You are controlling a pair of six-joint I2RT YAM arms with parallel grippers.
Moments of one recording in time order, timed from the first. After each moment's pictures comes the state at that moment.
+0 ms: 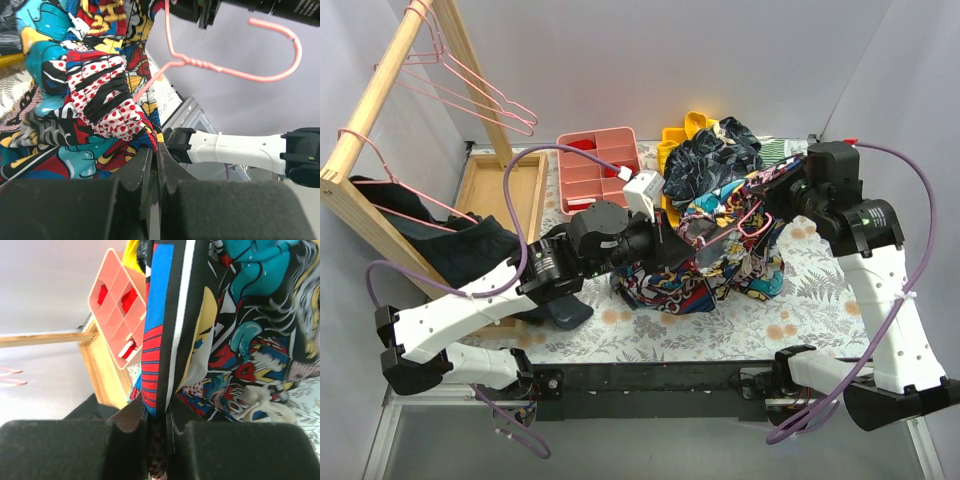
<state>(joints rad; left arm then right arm) -1.14 1.23 1.38 -0.40 -0.06 -0.70 0.28 1.13 1.51 -1.00 0.04 1.07</state>
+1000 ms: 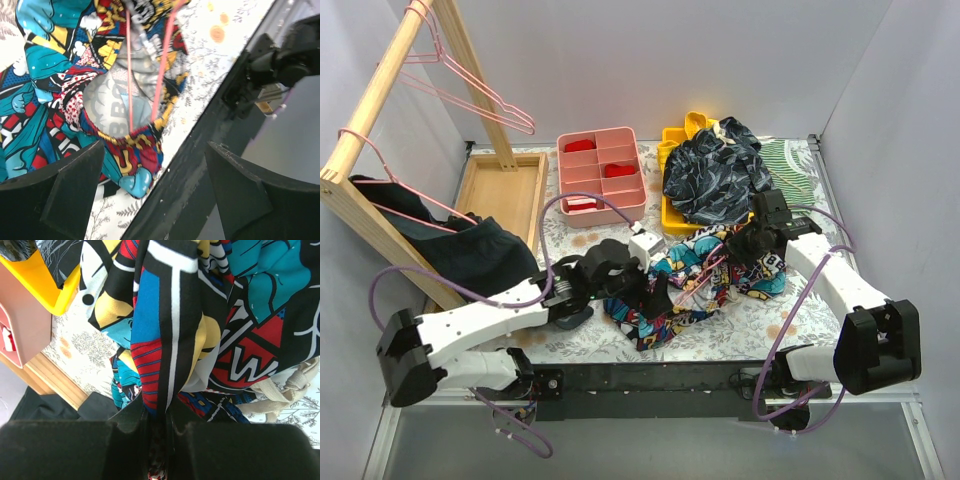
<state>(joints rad) -1.03 1.18 0.87 -0.26 0.12 -0.40 0.28 1.30 0.93 -0.69 -0.18 1.17</state>
